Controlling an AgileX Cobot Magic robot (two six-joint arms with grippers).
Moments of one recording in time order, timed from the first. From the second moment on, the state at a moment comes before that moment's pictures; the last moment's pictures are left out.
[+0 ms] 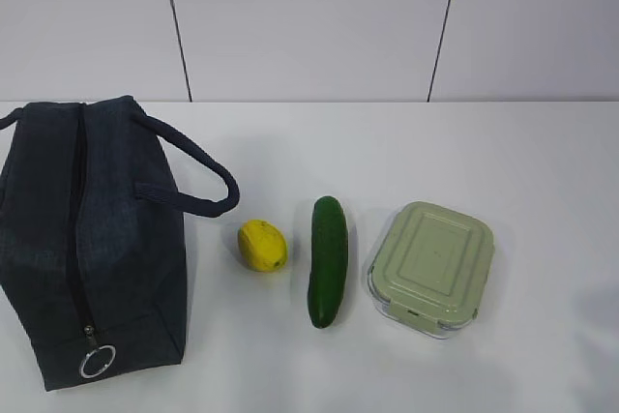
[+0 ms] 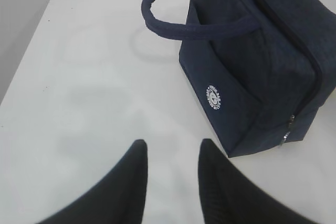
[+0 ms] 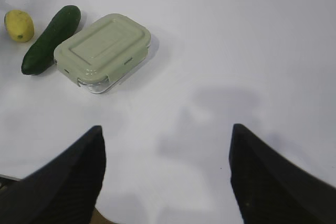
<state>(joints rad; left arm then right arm) 0.05 0.01 -0.51 -0.10 1.10 0.05 0.07 -0.02 -0.51 0.06 1.14 -0.12</state>
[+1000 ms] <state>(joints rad) 0.05 0.01 -0.51 -0.10 1.10 0.05 0.07 -0.02 -0.51 0.06 1.14 -0.11</state>
